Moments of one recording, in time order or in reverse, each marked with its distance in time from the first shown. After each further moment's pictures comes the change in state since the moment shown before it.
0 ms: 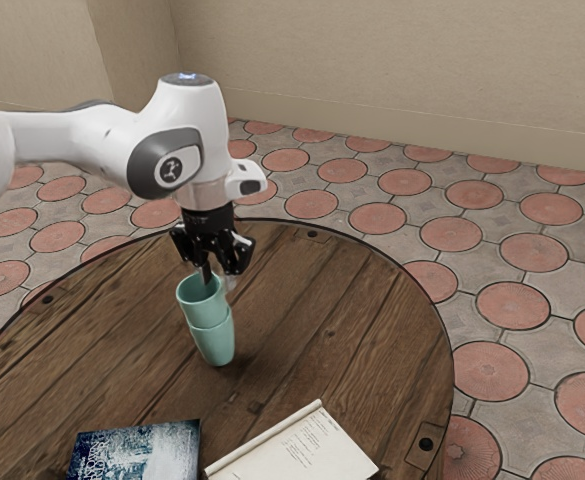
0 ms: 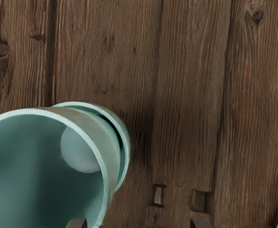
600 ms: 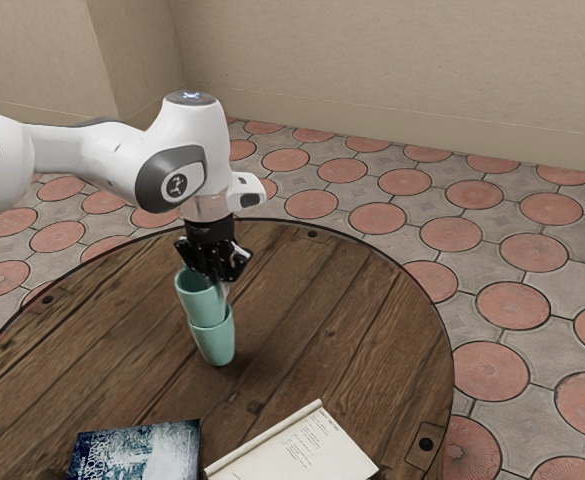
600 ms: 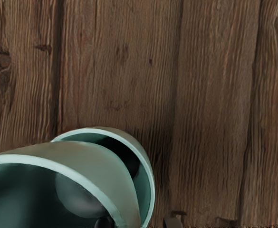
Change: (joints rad) arm 0.021 0.069 0.016 -0.009 0.015 0.078 0.024
